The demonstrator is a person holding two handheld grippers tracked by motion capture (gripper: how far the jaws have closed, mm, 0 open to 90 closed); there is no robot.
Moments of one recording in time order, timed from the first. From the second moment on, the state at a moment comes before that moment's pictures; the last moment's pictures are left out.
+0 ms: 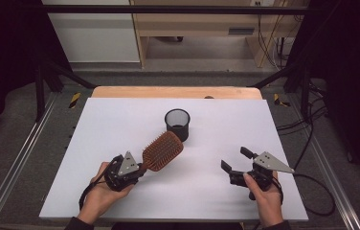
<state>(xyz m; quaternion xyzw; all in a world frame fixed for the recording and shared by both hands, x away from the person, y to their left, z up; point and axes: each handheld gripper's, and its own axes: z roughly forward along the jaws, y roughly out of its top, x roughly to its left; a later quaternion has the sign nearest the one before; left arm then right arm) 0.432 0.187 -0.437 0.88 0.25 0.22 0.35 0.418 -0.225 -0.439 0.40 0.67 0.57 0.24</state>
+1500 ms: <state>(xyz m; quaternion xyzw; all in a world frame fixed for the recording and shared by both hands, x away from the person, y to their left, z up) 0.415 0.180 -0.436 0.81 0.26 0.27 0.45 0.455 -0.081 -0.399 0.35 0.69 0.63 0.07</state>
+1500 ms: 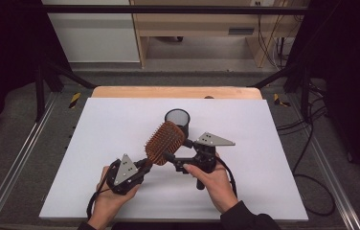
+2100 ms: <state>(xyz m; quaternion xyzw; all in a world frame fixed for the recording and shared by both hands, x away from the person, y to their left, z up) 0.410 0.181 -0.429 0.80 0.25 0.28 0.47 0.468 -0.067 -0.381 0.36 0.68 0.64 0.05</state>
